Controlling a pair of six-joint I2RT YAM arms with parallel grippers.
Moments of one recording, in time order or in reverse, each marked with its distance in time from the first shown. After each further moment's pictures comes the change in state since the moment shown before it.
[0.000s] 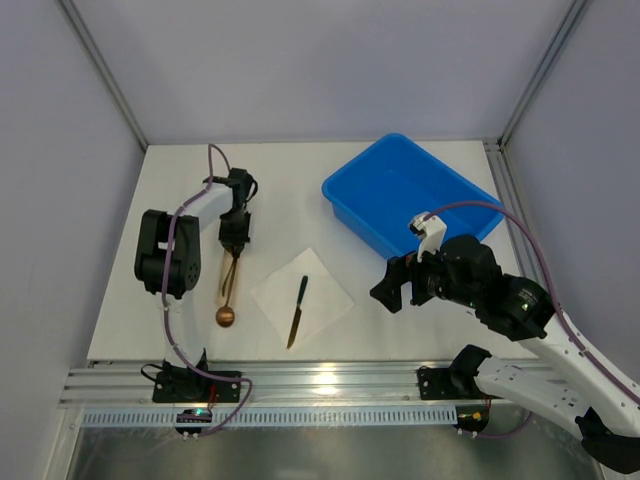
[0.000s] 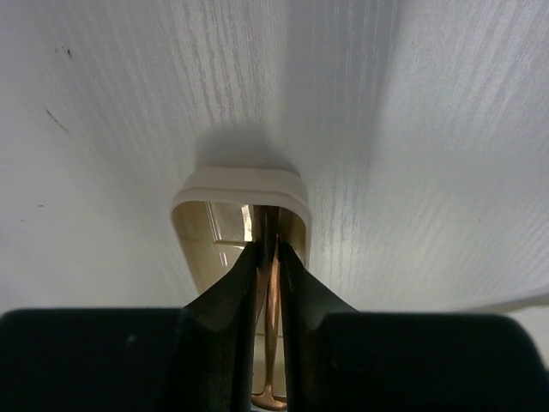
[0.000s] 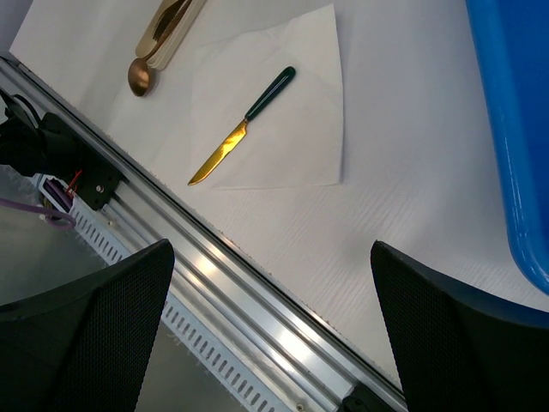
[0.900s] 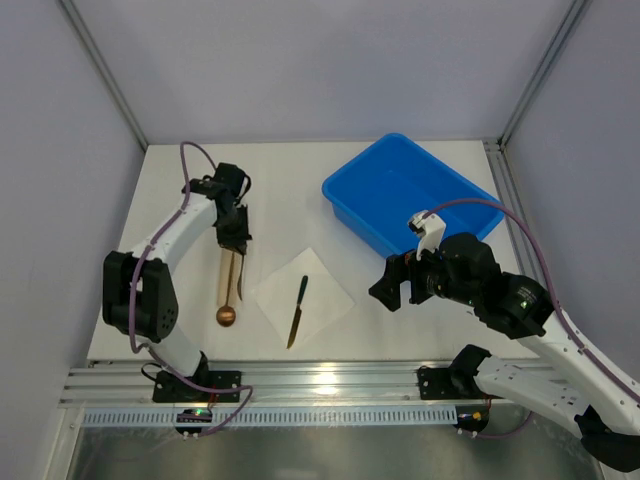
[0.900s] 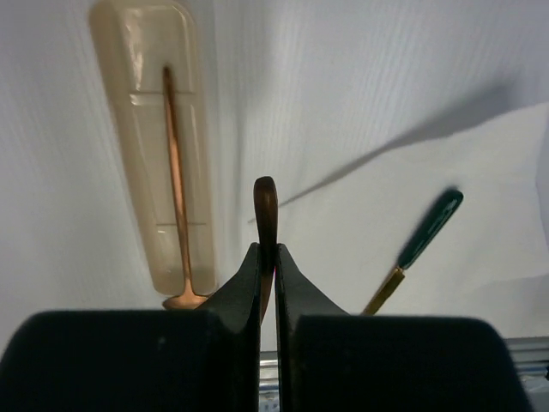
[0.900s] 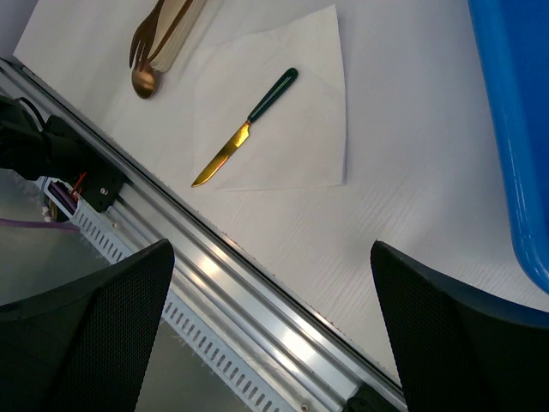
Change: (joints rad) left arm -0.039 -0.340 -0.102 -0.057 0.120 -0.182; right arm 0.000 0.014 0.013 0.000 -0.002 0.011
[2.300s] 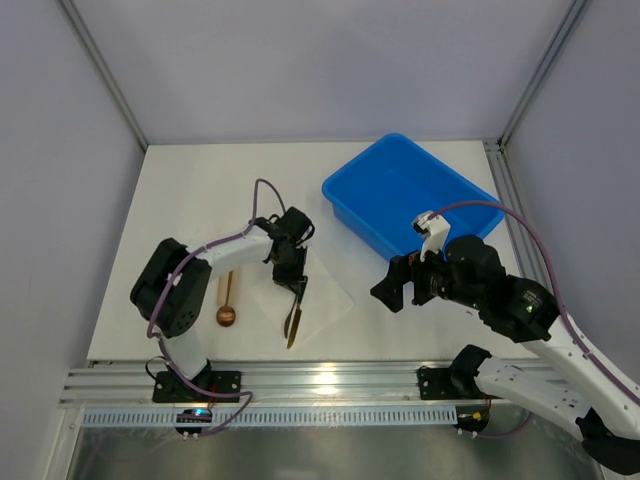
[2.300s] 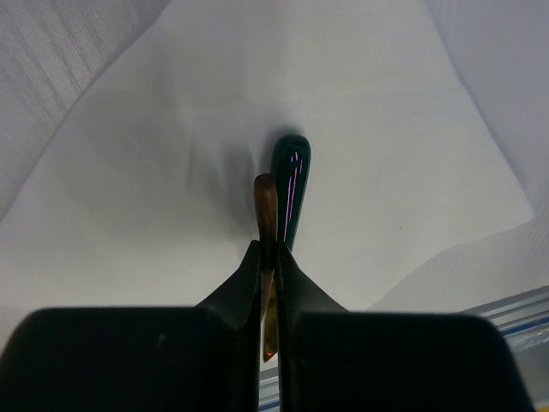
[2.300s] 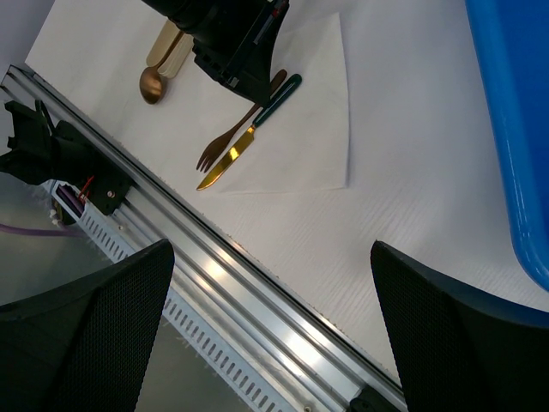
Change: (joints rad) left arm -0.399 0.087 -0.224 0.290 0.129 -0.178; right arm 0.000 -0.026 0.000 0.000 0.001 0.008
